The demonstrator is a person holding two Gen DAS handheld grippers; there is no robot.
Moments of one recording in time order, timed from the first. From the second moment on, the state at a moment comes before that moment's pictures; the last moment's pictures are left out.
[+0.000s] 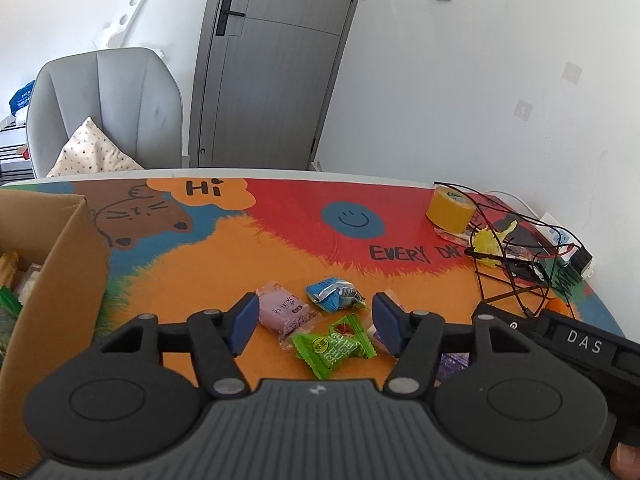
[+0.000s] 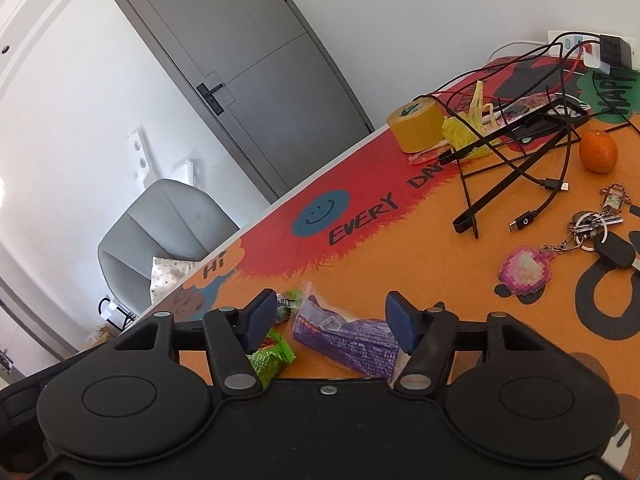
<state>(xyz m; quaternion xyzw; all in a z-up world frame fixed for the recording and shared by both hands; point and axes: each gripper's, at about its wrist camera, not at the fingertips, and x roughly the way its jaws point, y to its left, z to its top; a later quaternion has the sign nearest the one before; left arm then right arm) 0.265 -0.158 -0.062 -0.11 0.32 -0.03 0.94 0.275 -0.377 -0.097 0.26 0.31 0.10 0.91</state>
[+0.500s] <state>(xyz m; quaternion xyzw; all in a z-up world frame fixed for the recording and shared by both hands) 0.306 -0.182 -0.097 -0.10 0.34 -0.04 0.93 0.290 -0.366 -0.128 0.24 0.37 0.09 0.90</state>
